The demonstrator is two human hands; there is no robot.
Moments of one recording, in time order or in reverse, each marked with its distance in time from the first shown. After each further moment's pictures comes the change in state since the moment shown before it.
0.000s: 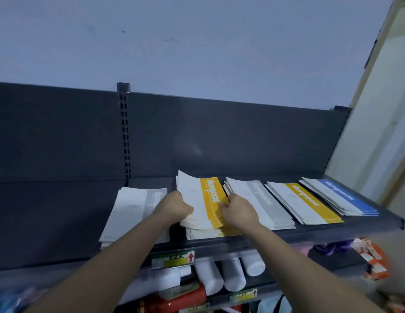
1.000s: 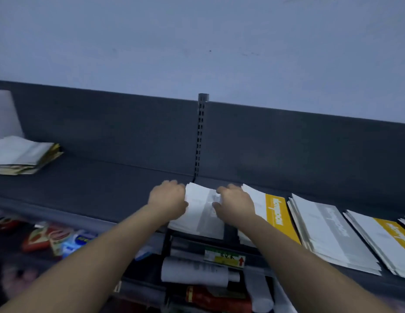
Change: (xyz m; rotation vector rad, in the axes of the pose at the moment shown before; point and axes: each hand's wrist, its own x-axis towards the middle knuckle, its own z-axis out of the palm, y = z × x) left_hand -0.074 -0.059 -0.091 0.801 0.328 -0.091; right_hand -0.014 -0.109 0.039 -0.257 -0.057 -0.696
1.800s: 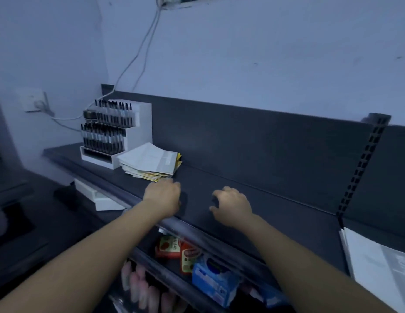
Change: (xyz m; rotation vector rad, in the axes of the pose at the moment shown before) left_hand -0.045 -0.379 -0.013 0.211 -0.018 -0.336; right_hand 0.129 -0.364 0.071 0.066 -0.107 -0.415
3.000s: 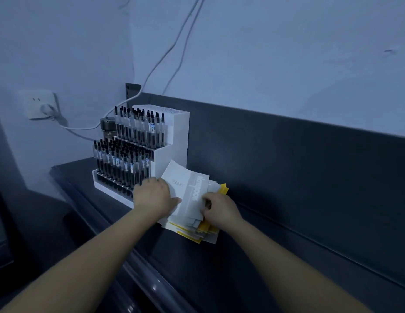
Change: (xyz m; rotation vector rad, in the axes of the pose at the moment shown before) left_hand 0.210 -0.192 0.077 -0.048 0.011 -0.415; right_hand 0.287 -0.112 0.060 0.376 -0.031 -0.039
